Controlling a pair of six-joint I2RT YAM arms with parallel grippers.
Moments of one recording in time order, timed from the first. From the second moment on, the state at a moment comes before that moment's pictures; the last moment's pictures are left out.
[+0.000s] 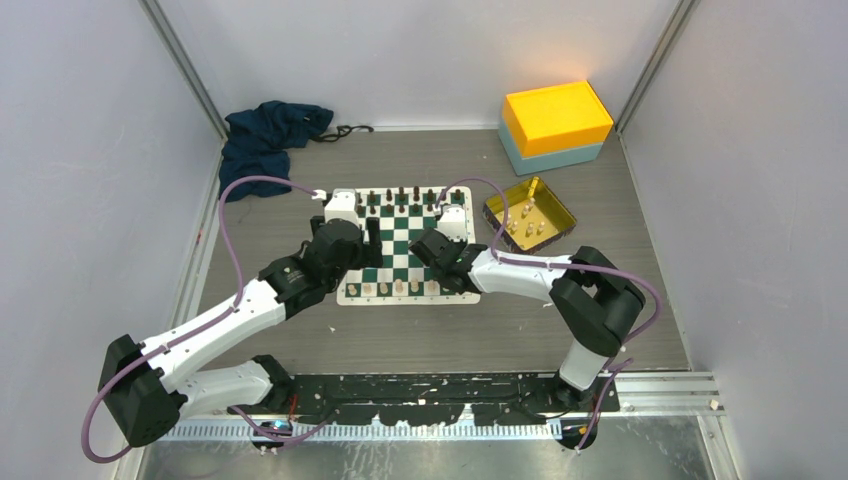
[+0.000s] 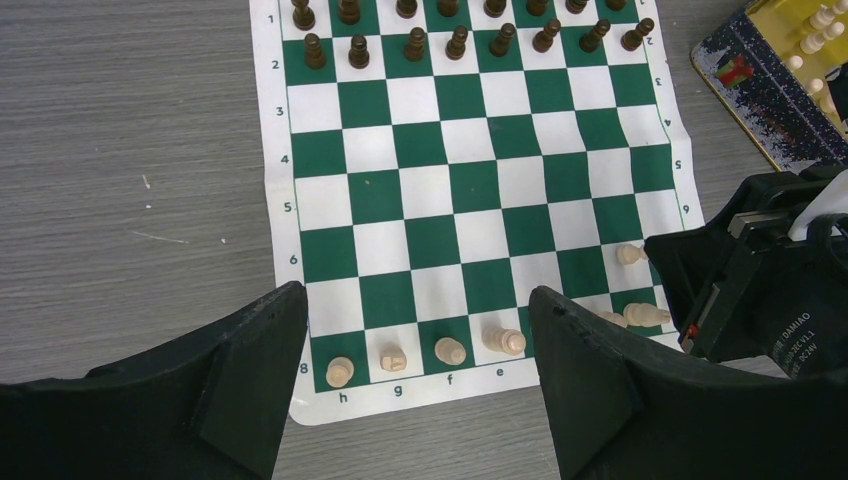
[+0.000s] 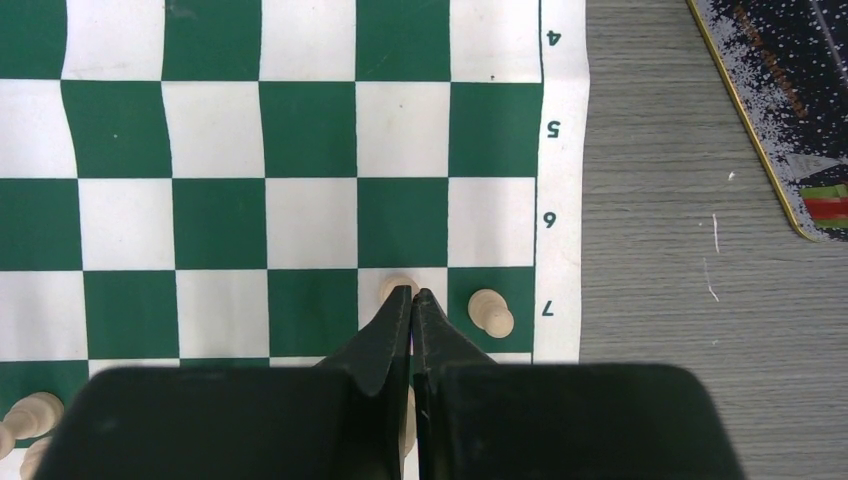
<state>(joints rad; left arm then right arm) -0.79 1.08 0.82 -0.31 -0.50 -0.47 0.90 1.69 0.98 -0.28 0.63 0.69</state>
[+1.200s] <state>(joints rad) -0.79 1.08 0.82 -0.31 -0.50 -0.47 0.92 1.67 0.98 -0.28 0.60 0.65</state>
